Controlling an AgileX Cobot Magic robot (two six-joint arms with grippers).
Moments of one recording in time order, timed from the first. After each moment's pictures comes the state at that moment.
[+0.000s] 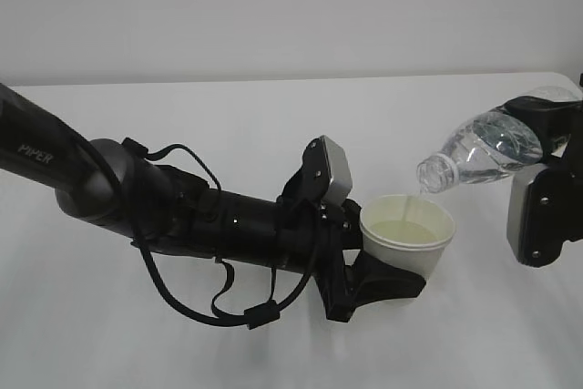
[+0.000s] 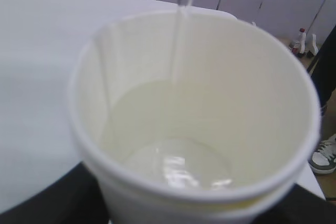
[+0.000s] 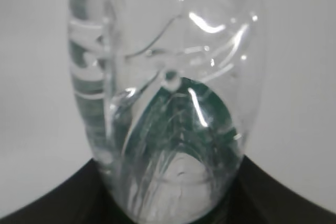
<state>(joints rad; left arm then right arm) -0.63 2.23 -1.13 1.15 -0.99 -0.70 0.08 1.45 -0.38 -0.22 -0.78 -1.53</state>
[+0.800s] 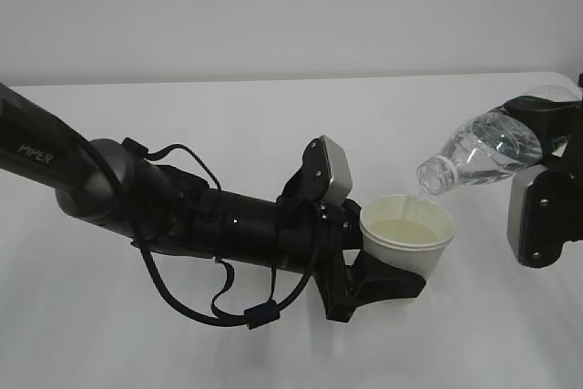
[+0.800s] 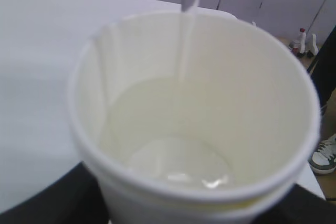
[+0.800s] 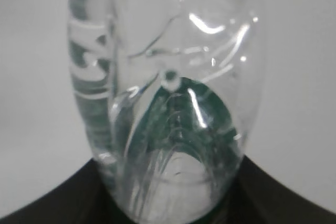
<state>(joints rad) -0.63 2.23 -1.13 1.15 -0.99 -0.70 0.08 1.45 -0.38 -0.22 -0.78 -1.55</state>
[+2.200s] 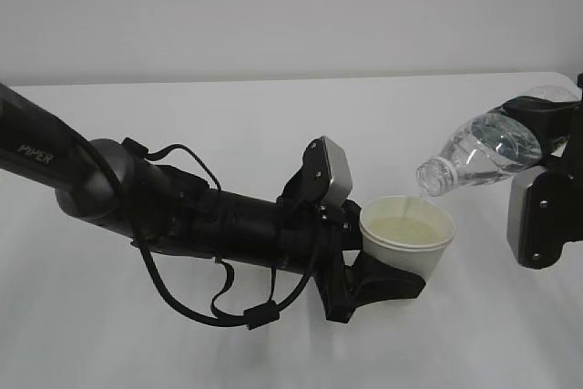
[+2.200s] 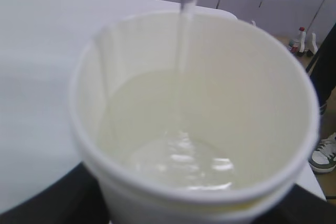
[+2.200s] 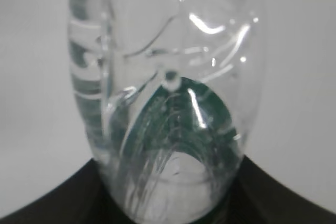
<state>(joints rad) -0.63 2.23 -1.13 1.15 -0.99 -0.70 0.08 1.45 -0.38 -0.22 -0.78 -1.55</state>
